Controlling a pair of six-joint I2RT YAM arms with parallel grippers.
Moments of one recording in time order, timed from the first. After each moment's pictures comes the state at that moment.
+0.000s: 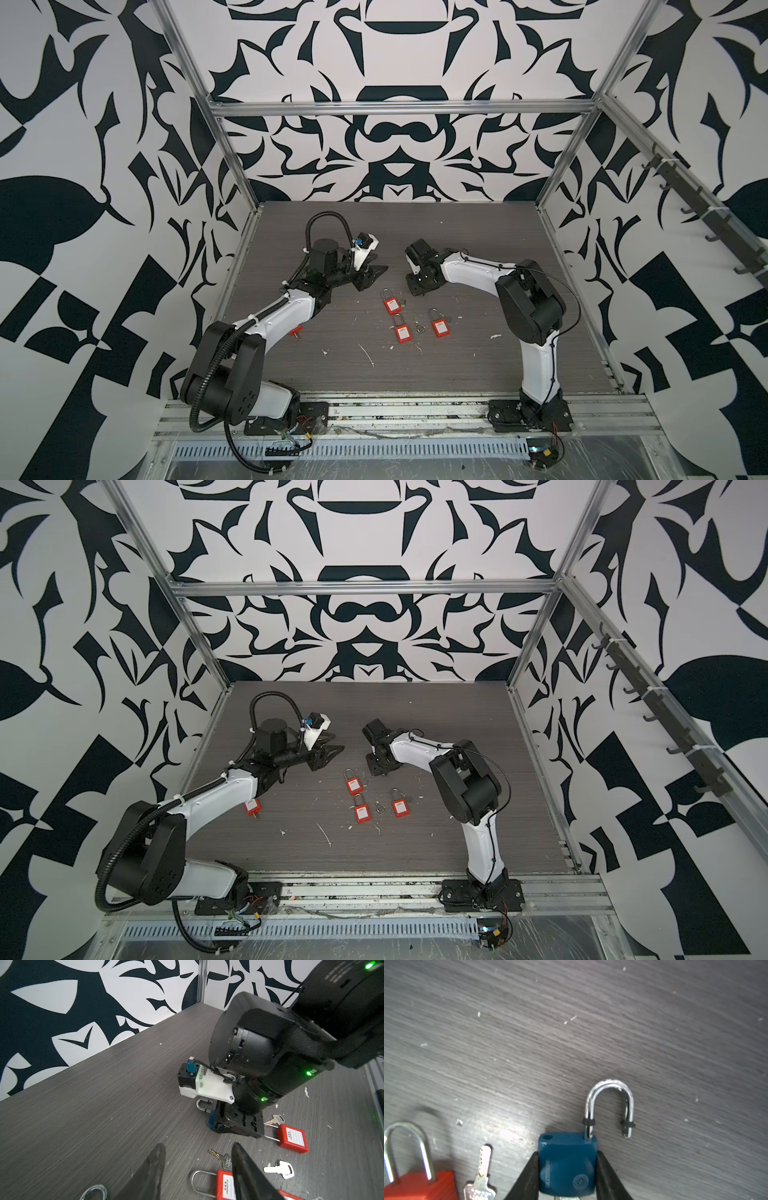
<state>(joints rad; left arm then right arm) -0.40 1.41 0.76 0.25 0.60 0.17 0.63 2.02 1.38 -0.58 0.05 0.26</state>
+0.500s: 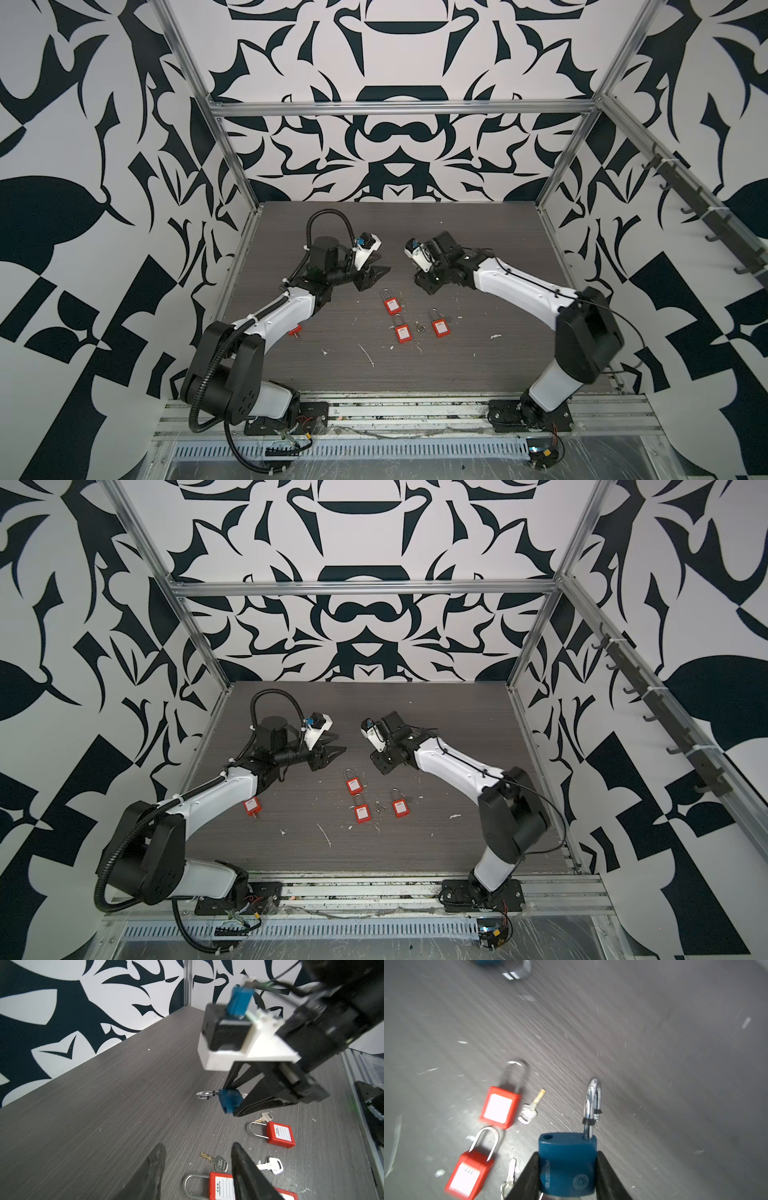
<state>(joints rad) -0.40 1.42 0.81 0.22 0.69 0.23 0.63 1.59 1.22 -0.56 -0.08 -0.18</state>
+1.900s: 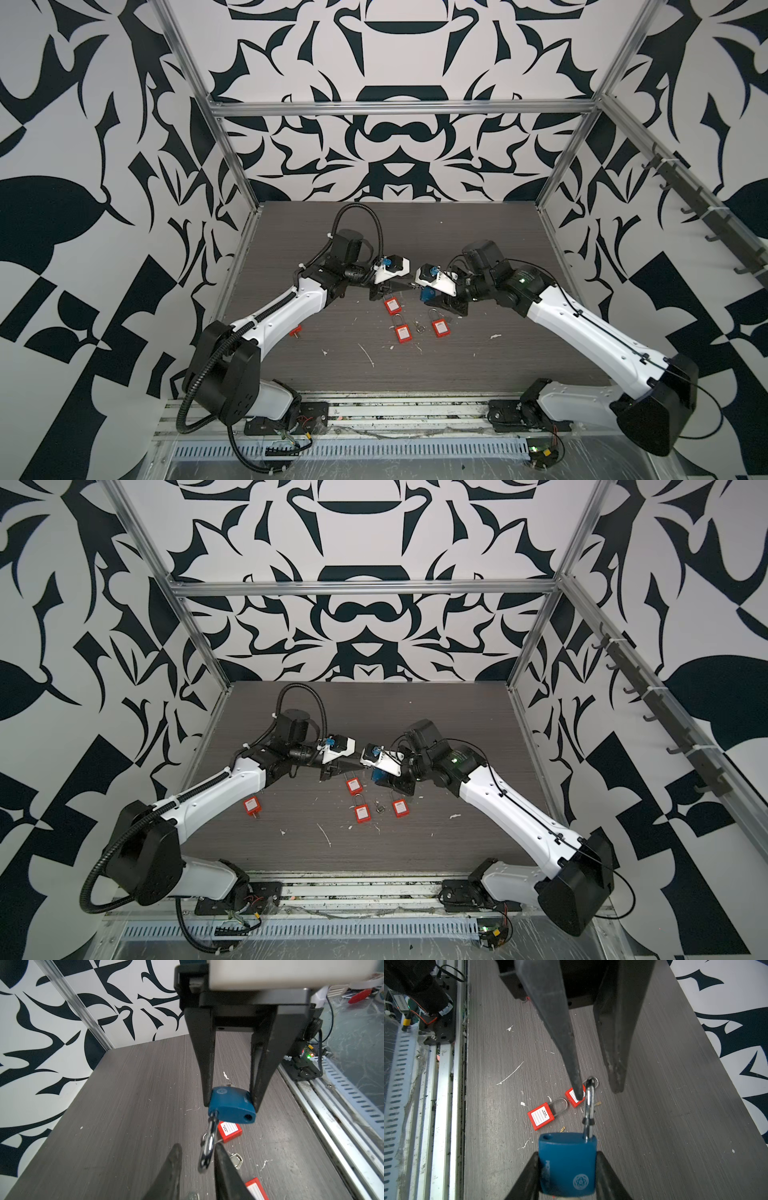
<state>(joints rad) -0.56 1.43 0.98 -0.12 0.94 0.71 0.63 1.23 1.10 -0.71 -0.43 -0.61</state>
